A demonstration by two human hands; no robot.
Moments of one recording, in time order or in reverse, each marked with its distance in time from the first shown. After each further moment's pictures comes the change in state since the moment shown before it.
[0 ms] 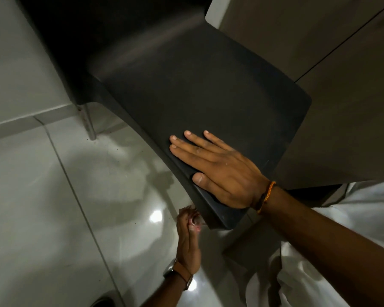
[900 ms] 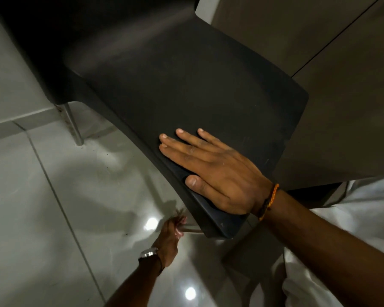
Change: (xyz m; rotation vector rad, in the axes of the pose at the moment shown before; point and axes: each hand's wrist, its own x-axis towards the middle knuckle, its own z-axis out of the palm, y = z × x) left_hand 0.083 -0.074 -0.047 0.271 -0.291 -0.345; right_hand -0.002 0.002 0.004 0.038 0.039 0.017
